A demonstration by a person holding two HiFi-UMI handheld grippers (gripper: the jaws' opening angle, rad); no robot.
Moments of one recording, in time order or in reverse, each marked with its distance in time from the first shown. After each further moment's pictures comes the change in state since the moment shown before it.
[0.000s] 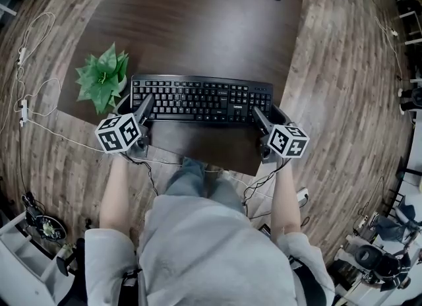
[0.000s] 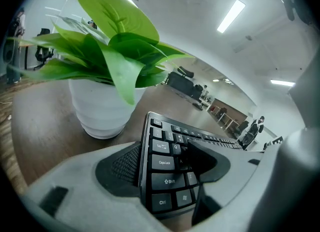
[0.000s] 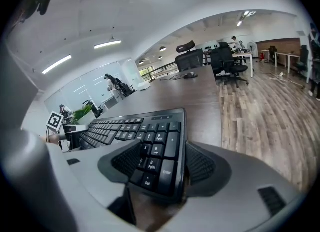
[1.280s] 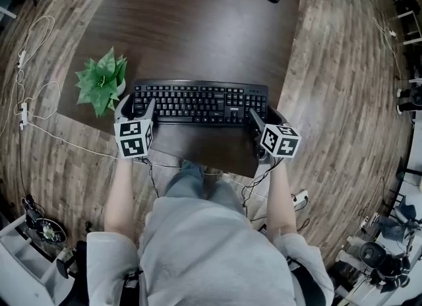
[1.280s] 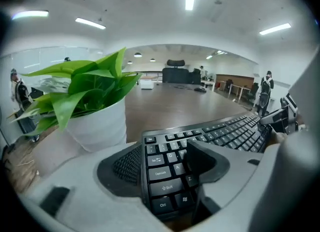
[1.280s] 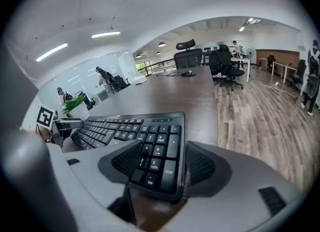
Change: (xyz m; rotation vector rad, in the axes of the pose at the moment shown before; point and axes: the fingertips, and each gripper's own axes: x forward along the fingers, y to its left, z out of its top) left arm 0.005 -0.009 0.000 0.393 0.012 0.212; right arm 0.004 -0.006 -0.004 -0.060 0.049 -0.101
